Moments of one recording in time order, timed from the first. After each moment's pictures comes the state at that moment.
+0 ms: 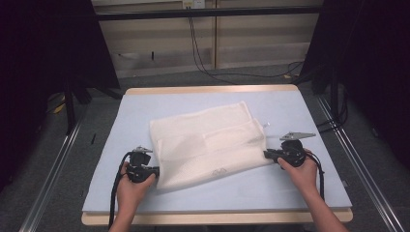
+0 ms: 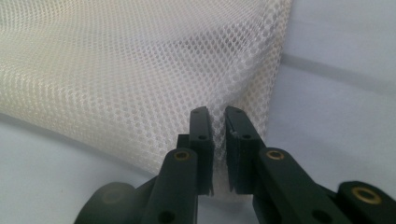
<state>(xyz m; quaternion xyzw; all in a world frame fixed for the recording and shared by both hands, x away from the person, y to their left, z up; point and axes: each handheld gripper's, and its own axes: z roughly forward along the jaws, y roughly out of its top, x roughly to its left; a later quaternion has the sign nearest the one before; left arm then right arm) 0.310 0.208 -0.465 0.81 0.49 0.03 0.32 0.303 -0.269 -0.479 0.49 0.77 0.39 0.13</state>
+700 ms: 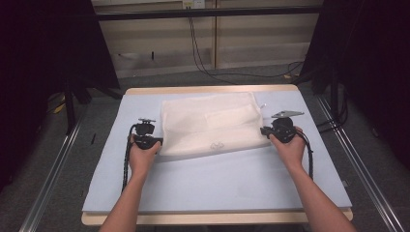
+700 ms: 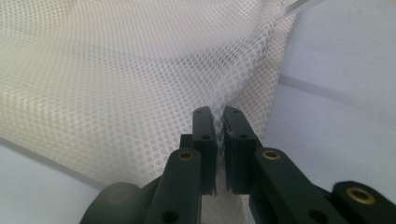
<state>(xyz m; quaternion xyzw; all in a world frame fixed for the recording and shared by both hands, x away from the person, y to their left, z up) 0.404 0.199 -0.463 0.77 0.53 0.05 0.35 0.372 -0.260 -0.465 0.50 0.76 0.37 0.21</state>
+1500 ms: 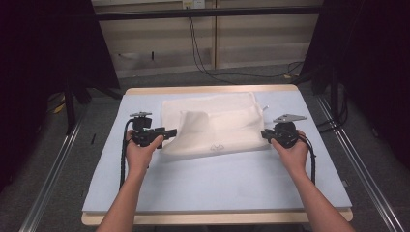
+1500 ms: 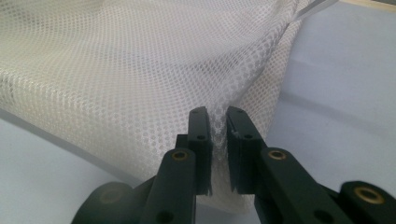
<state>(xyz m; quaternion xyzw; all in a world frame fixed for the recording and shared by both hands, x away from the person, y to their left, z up) 0.388 0.185 -0.428 0.75 0.48 0.03 0.45 0.351 -0.257 -0.458 0.49 0.76 0.37 0.22</state>
